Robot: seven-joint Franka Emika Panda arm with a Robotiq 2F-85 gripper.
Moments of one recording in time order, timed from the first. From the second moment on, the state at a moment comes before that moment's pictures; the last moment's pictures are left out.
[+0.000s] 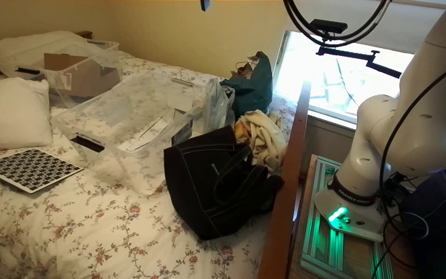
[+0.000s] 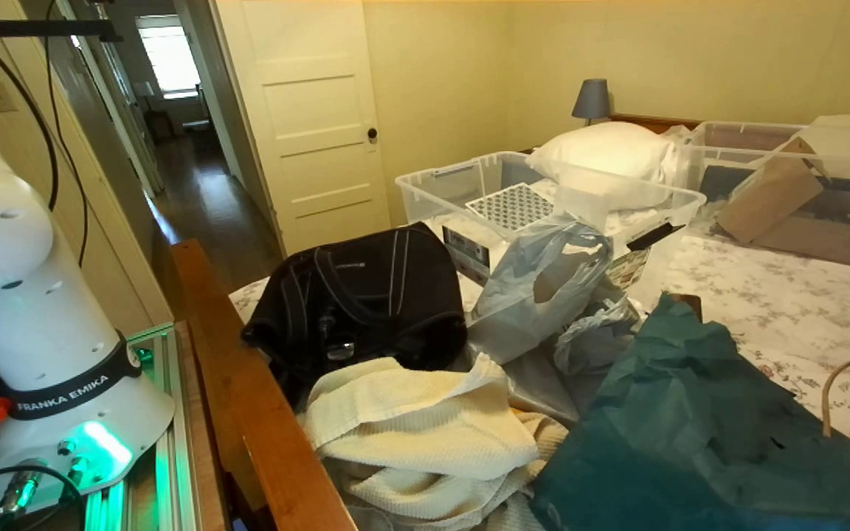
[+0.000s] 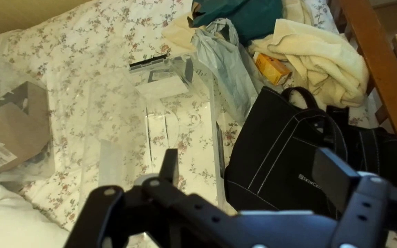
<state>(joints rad) 0.34 0.01 0.33 -1.46 -0.76 1.28 -0.87</state>
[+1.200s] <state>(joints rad) 0.33 -0.07 0.32 -1.52 -0.61 1.39 -0.94</state>
